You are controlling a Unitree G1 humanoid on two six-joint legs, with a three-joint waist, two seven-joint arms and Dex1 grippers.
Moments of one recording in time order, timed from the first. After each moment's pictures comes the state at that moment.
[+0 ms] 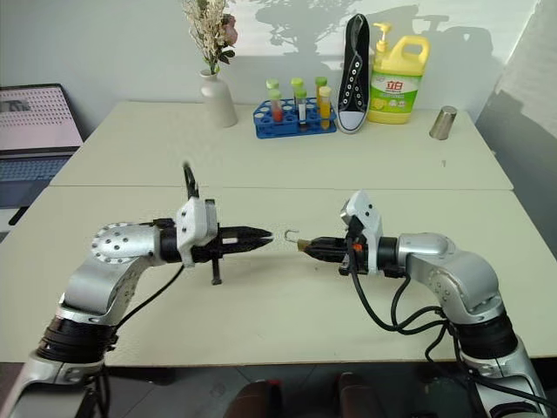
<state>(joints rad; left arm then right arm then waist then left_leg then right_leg) -0.40 0.75 -0.10 -0.04 -0.26 -0.09 -1.20 -0.49 -0.56 0.12 -0.33 0.65 0.98 0.79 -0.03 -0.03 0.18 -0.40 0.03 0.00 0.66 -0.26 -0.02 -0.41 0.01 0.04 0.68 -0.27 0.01</state>
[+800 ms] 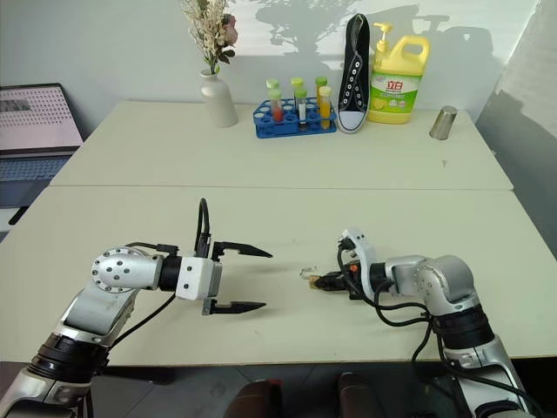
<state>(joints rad) -0.32 0.76 -0.16 -0.08 -0.20 -0.26 -1.25 -0.53 -0.44 0.14 -0.06 0.68 1.26 0.67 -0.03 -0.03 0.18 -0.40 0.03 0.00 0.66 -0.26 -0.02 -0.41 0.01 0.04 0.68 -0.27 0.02</state>
